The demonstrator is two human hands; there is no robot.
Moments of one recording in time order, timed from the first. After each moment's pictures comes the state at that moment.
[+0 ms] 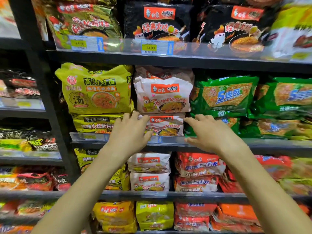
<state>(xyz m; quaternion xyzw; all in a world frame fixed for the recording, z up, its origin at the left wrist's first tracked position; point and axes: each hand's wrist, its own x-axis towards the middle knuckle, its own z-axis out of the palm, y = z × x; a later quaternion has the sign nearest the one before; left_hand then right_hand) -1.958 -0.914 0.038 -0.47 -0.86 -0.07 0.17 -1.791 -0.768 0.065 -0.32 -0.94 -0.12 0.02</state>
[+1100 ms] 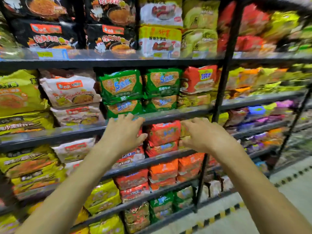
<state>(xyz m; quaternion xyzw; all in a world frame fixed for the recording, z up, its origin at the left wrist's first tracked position) -1.646 -0.905 0.060 -0.63 -0.76 -0.02 0.16 -1.438 -0.826 0.071 -0.49 -0.87 -0.05 0.01</state>
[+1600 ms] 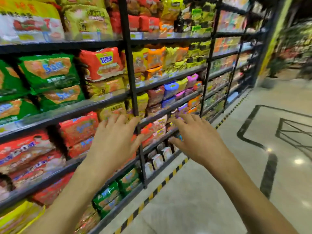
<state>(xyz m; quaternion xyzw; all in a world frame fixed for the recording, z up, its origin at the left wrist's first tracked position) -1.356 -0.863 0.033 -0.77 -0.61 -0.12 0.16 -1.145 -0.857 0.028 -0.62 -0.78 -0.07 0.08</state>
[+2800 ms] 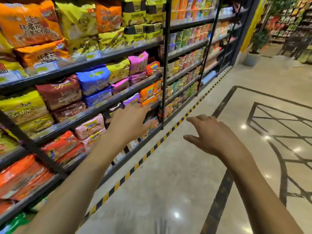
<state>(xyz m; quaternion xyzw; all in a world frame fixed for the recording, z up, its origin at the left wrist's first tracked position) -0.850 -0.440 -0.046 -0.84 -0.54 -0.04 0.05 -0.628 -0.511 -0.046 -0.69 -0.72 0.00 -0.02</state>
